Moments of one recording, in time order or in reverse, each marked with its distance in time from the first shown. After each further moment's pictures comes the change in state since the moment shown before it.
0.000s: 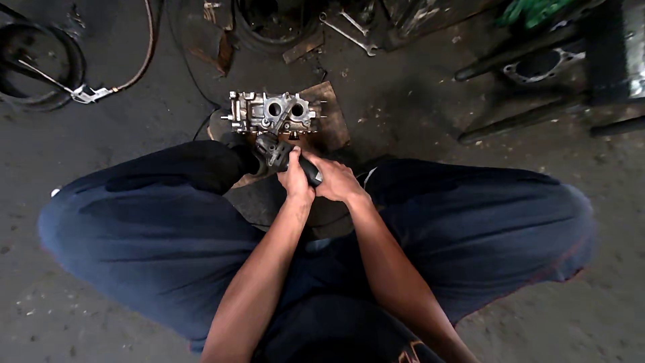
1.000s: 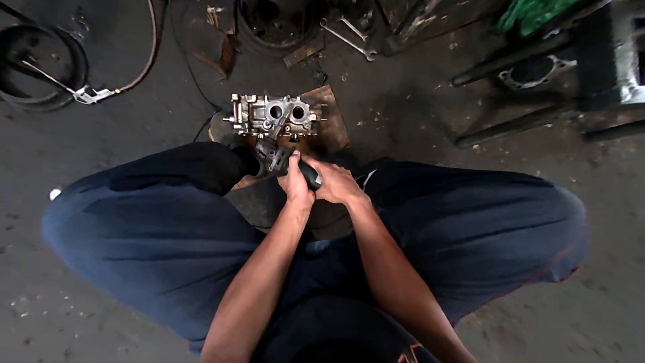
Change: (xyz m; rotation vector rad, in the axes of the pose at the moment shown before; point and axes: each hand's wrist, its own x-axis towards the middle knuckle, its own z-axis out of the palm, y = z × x) left_hand -0.001 -0.002 -0.004 -0.033 -0.001 -0.005; right_hand 0.000 0.001 0.002 -0.032 -0.025 -0.020
